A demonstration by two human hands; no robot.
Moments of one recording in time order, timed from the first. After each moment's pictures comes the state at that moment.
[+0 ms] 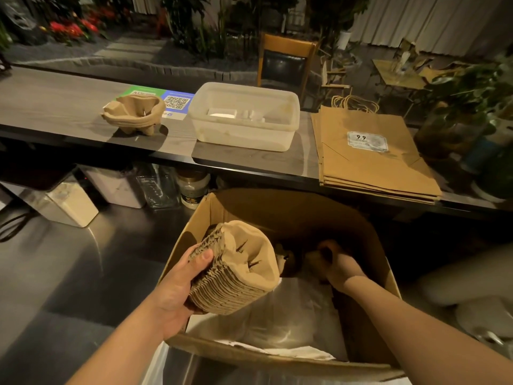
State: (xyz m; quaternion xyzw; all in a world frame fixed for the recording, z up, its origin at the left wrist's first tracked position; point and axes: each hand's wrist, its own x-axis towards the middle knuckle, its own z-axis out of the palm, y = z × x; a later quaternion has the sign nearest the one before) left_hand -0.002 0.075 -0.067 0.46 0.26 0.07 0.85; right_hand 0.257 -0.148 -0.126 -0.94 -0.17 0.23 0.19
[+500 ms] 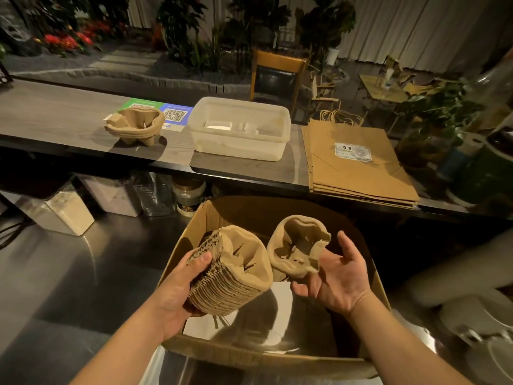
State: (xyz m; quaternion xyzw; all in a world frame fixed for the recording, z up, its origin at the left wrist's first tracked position) left_hand -0.005 0.071 -0.061 0.49 0.28 0.06 0.82; right_hand 0.202 -0.156 -0.057 -0.34 -0.01 0.56 0.76
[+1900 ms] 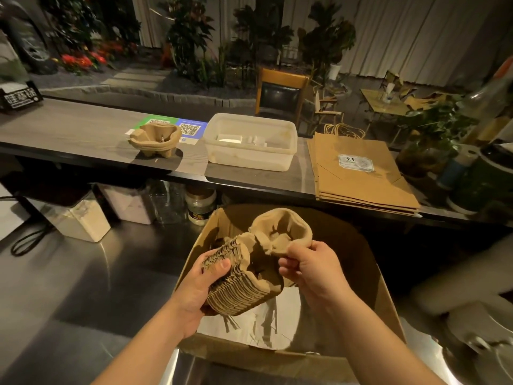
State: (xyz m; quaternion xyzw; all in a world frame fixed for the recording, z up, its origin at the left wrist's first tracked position) left_hand -0.005 0.071 -0.067 0.52 0.29 0.09 0.80; right_hand 0.130 -0.100 0.016 -0.67 0.02 0.32 0.67
